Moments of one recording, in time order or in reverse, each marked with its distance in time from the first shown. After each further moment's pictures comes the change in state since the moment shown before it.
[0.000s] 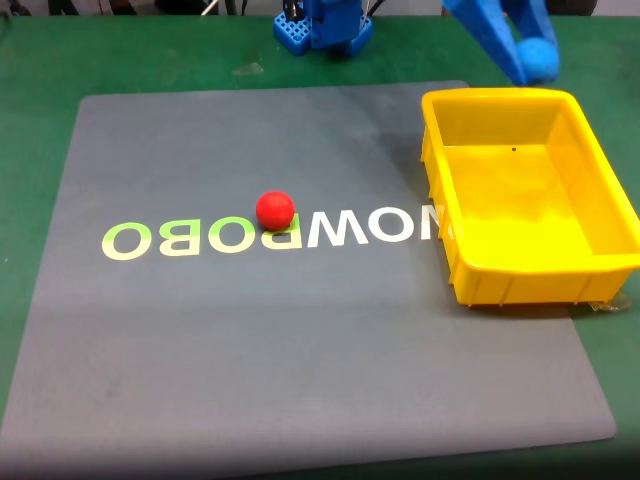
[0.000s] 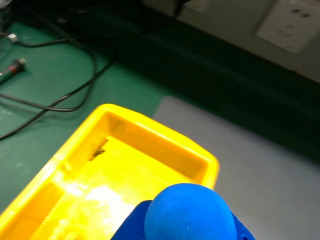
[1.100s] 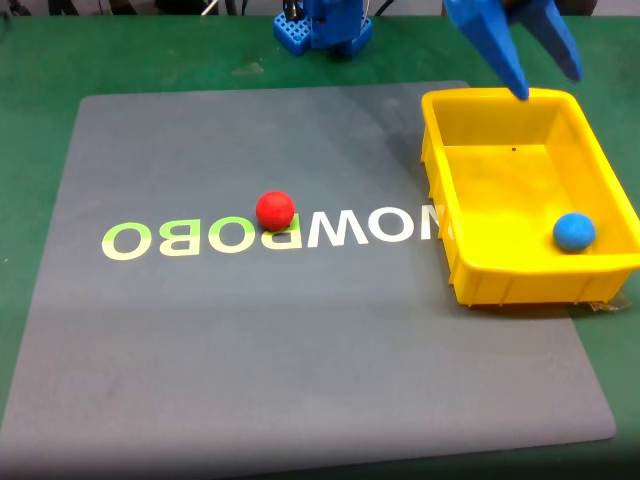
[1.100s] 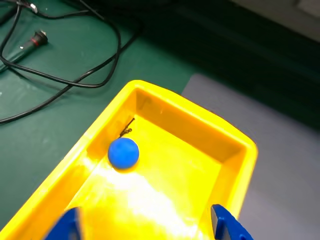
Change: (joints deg) arm 0.2 2.9 1.3 5.6 1.7
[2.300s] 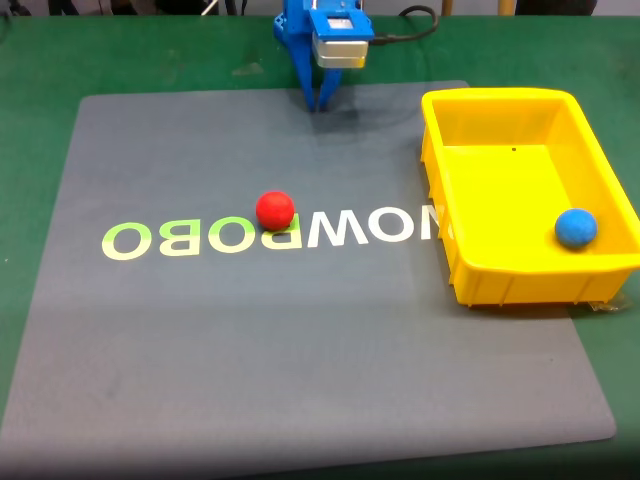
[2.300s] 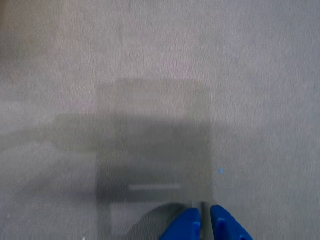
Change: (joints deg) arm 27.8 88.4 79.4 36.4 -3.3
